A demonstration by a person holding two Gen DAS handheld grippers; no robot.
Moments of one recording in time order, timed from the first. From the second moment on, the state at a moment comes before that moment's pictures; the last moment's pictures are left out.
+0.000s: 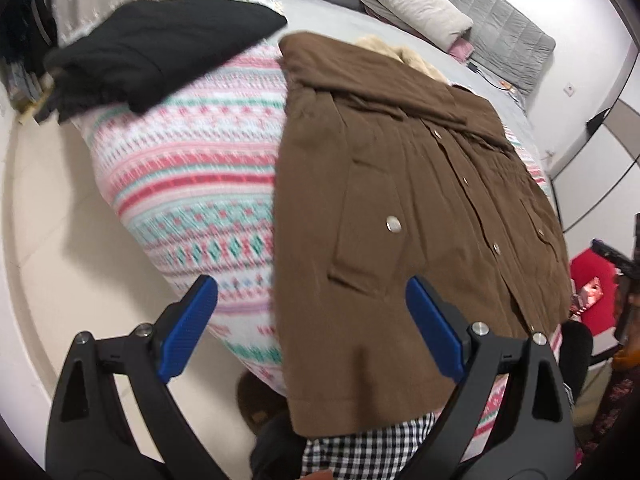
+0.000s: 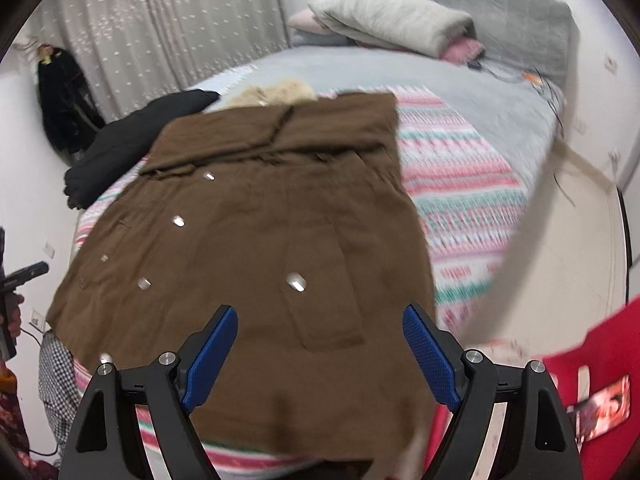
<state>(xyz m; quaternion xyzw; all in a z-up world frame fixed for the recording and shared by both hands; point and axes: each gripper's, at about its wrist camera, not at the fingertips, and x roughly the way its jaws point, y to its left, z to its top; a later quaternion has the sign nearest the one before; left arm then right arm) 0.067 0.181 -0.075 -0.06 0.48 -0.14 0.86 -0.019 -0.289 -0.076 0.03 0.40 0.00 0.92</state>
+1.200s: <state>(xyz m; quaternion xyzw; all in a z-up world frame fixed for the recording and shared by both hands) 0.035 0.153 -0.109 -0.08 0.54 -0.17 0.82 -0.034 -0.343 -0.173 0.12 0.49 0.06 0.86</state>
